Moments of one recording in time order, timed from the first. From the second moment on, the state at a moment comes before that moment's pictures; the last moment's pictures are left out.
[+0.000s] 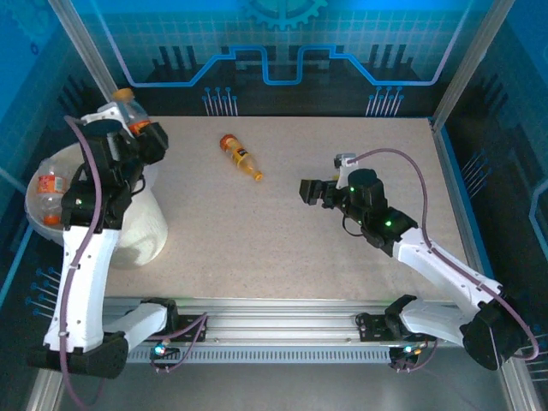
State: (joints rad) left arm -0.01 1.08 1.49 -0.79 -0.16 -0.45; right arm 0.56 1.11 0.84 -0.11 0.03 0.43
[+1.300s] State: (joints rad) left arm 0.55 1.20 1.47 -0.86 0.22 -0.61; right arm 0.57 1.22 0.95 -0.14 -0.04 0.43
